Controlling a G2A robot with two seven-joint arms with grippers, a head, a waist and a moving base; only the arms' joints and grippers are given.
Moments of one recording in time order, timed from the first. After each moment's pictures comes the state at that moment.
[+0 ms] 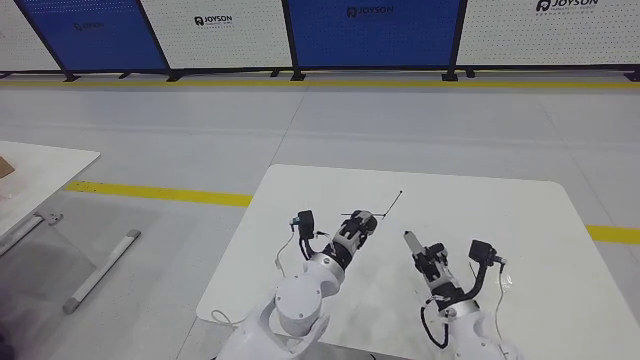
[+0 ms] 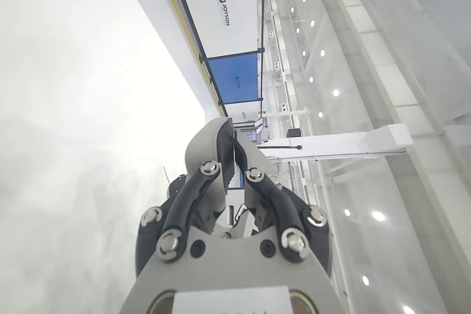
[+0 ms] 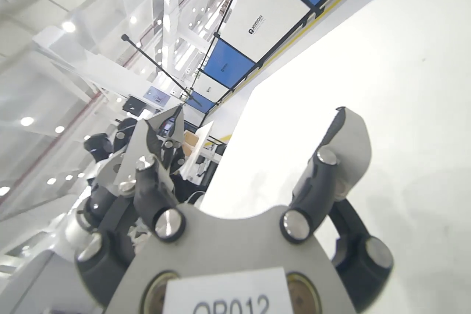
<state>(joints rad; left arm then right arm) 1.48 -1.35 -1.11 -1.86 -0.20 0.27 0.11 -1.56 -1.36 1.16 -1.69 -0.58 -0.10 -0.03</state>
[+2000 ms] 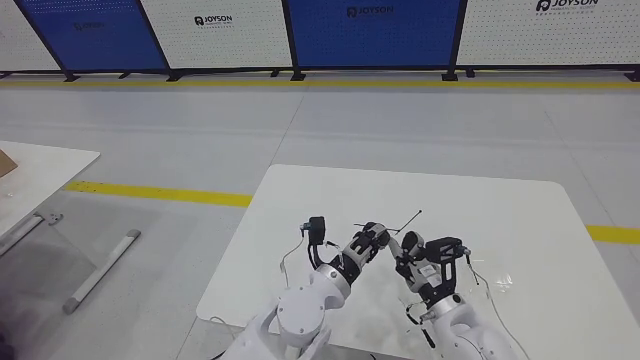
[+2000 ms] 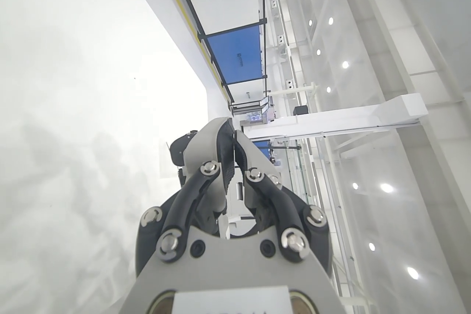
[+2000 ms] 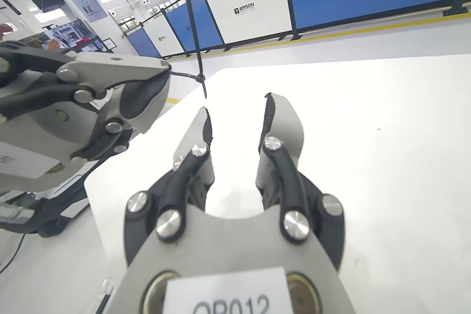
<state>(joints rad) 1.52 -1.33 -1.08 -1.90 -0.10 0.26 0.01 -1.50 -1.34 1.10 -1.66 -1.00 -0.13 0.04</state>
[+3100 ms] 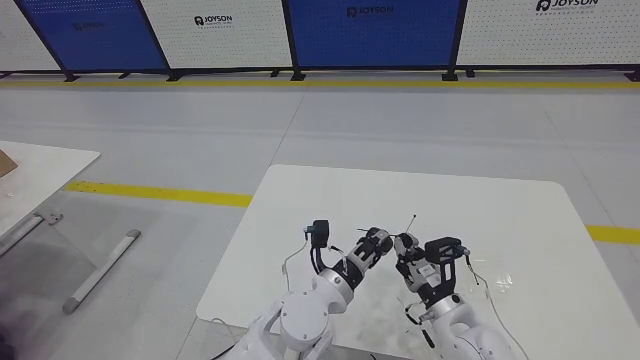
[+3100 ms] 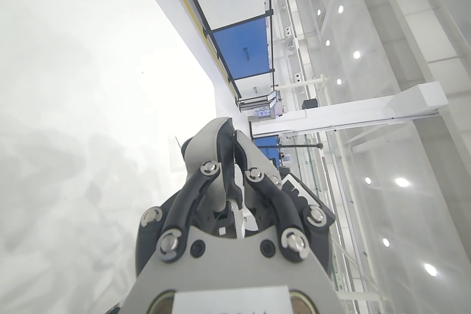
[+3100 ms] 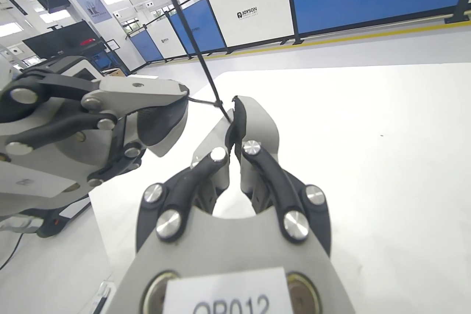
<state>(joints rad) 1.53 -1.33 -1.06 -1.89 -0.06 0.26 0.00 -1.49 -1.34 1.09 -1.66 -1.01 -0.14 0.03</state>
